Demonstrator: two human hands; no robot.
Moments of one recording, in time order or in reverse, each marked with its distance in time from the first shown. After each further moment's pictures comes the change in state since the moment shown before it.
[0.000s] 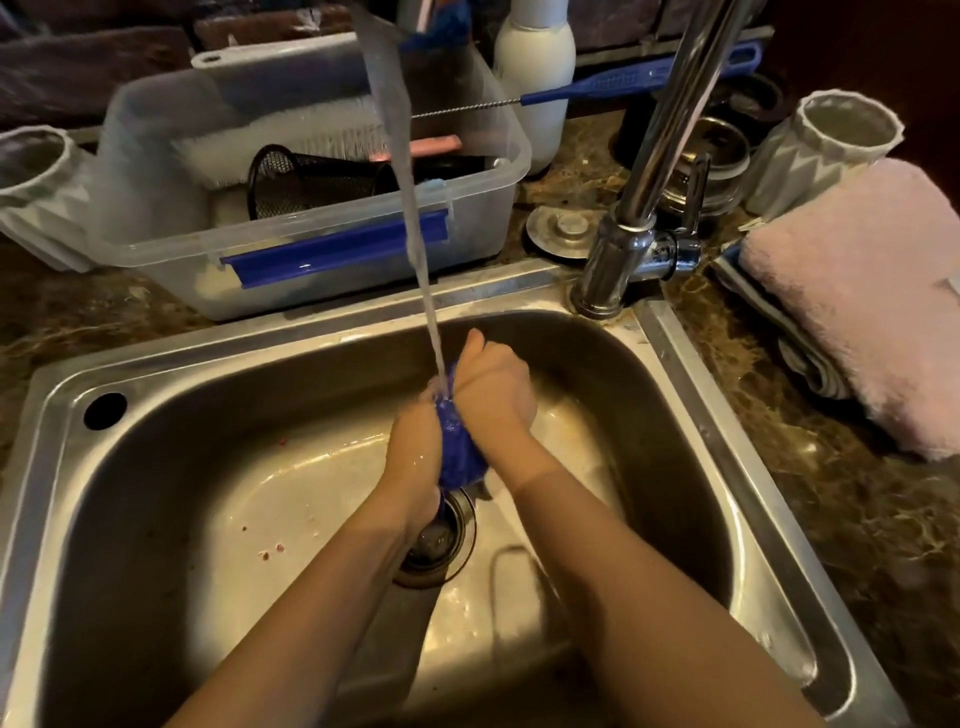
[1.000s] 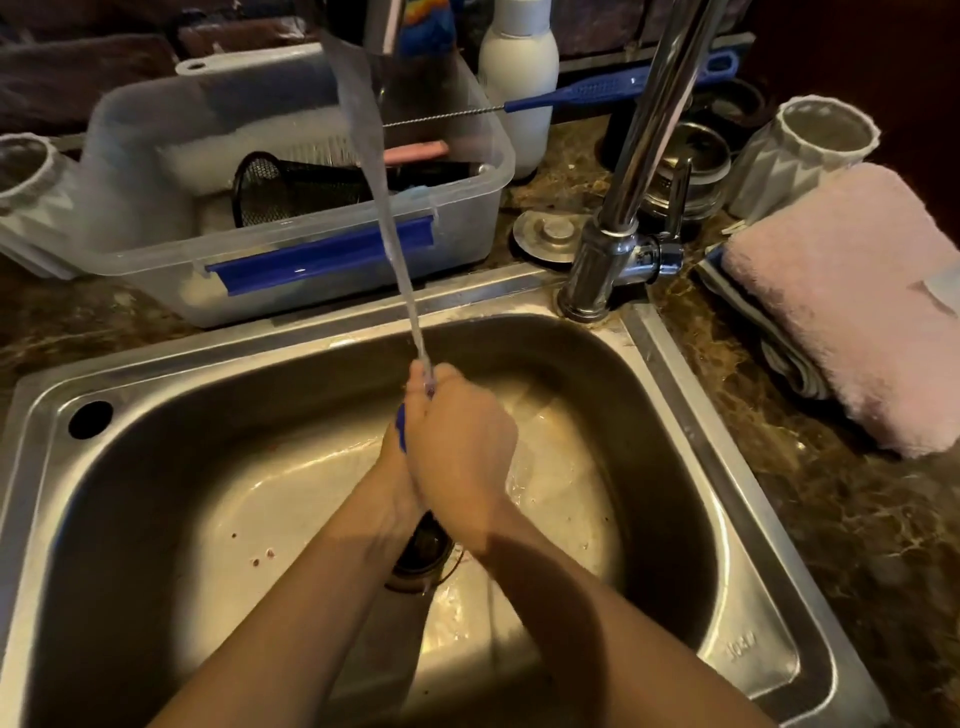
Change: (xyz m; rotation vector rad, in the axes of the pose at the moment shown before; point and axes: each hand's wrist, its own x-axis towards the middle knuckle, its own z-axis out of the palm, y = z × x) left_hand 0.003 0.003 0.002 -0.357 -0.128 -0.157; right_hand -0.051 0.003 0.000 -0.179 0.088 -0.365
